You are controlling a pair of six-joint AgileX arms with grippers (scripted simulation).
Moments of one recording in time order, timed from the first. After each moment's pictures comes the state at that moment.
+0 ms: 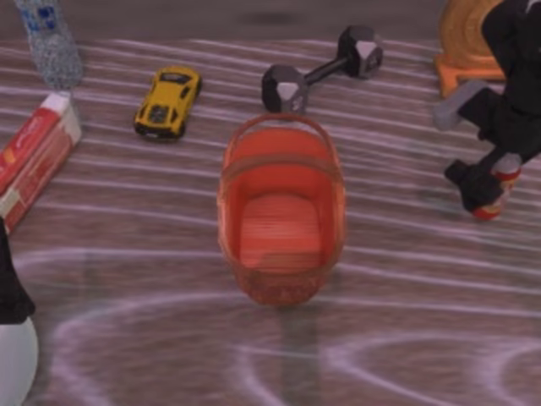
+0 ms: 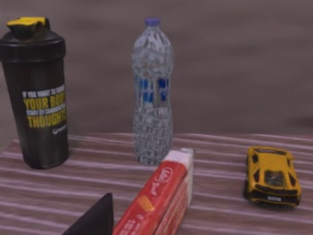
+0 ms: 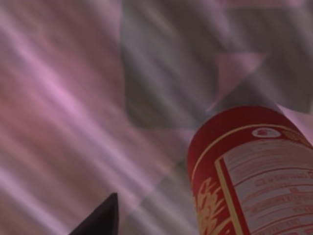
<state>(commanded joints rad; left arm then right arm) 0.00 0.00 0.00 0.00 0.00 0.00 0.14 2.26 1.73 -1.04 0.00 -0.60</state>
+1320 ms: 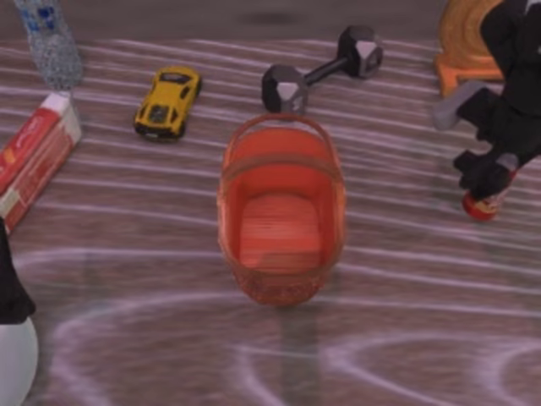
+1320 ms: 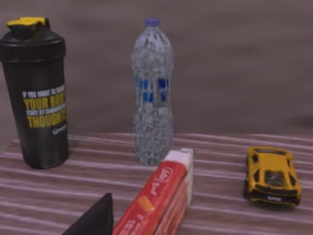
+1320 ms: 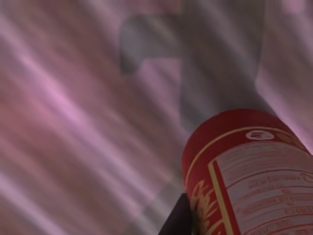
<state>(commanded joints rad) 0.00 0.00 0.00 0.00 0.00 0.00 0.14 2.25 1.73 -1.03 0.00 -0.60</state>
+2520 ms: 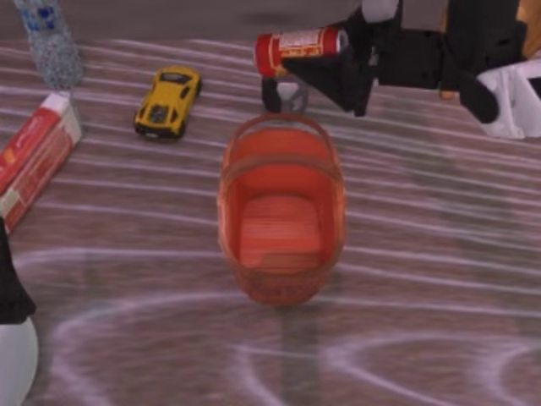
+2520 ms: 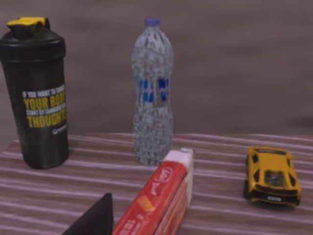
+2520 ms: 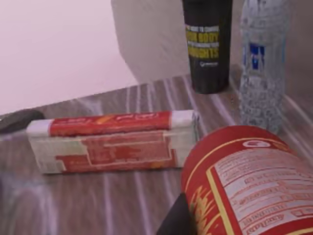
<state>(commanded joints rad) 0.00 0.00 0.00 0.00 0.00 0.00 0.30 2.15 1.37 0.58 -0.97 -0.04</state>
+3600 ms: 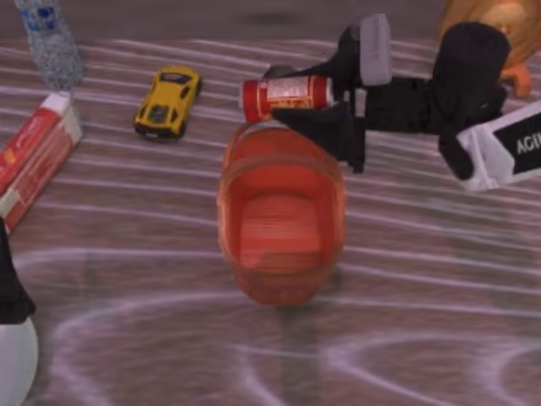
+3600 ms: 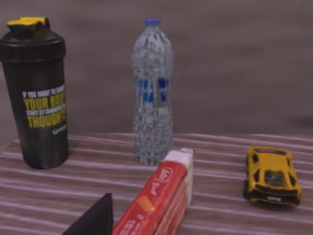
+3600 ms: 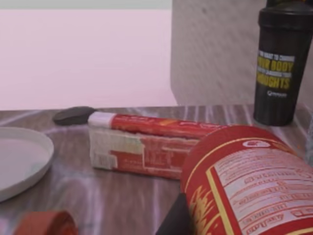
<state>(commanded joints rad) 0.00 0.00 0.00 0.00 0.00 0.00 0.33 2.29 1.27 1.05 -1.12 0.03</state>
